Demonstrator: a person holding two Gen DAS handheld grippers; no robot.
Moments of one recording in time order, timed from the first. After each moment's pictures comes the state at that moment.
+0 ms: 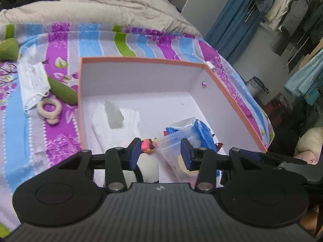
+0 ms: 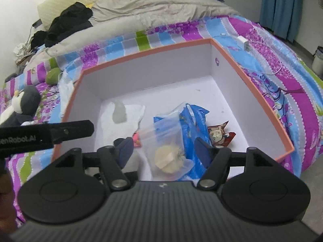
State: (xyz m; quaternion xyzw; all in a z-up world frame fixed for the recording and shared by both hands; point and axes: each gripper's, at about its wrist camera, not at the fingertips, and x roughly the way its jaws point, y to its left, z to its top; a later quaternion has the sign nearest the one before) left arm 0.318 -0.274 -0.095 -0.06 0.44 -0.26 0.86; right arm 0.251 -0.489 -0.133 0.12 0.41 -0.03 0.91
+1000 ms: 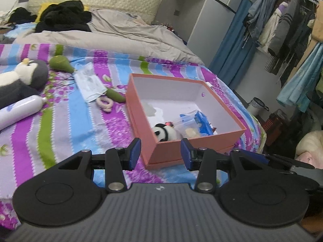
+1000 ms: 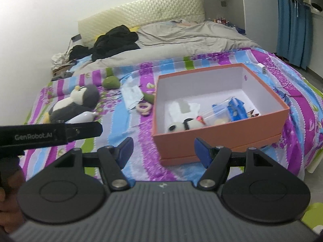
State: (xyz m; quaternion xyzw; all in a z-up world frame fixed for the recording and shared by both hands) left arm 0.106 -0.113 -0.017 -0.07 0.36 -0.23 0.90; right arm 0.077 -0.365 -0.070 0.10 0.31 0.03 0.94
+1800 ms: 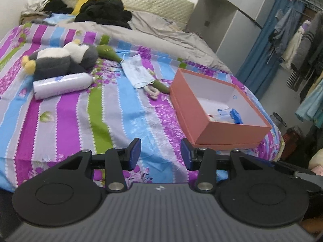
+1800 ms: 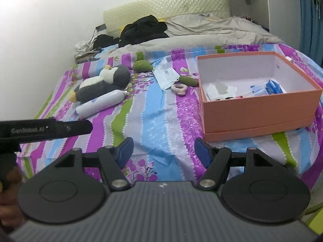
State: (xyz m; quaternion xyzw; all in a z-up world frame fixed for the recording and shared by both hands) left arm 0.051 -0.004 -0.057 -0.11 0.35 -0.15 0.92; right arm 0.047 -0.290 -0.112 0.09 0.31 0.09 0.94
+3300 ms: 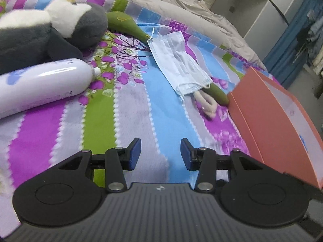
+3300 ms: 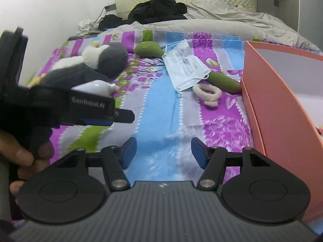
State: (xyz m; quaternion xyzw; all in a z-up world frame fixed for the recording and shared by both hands) left arm 0.353 0.024 -0.215 -0.14 0.41 -0.14 0.89; right arm 0.272 -0.223 -0.223 0.02 0.32 0.12 0.94
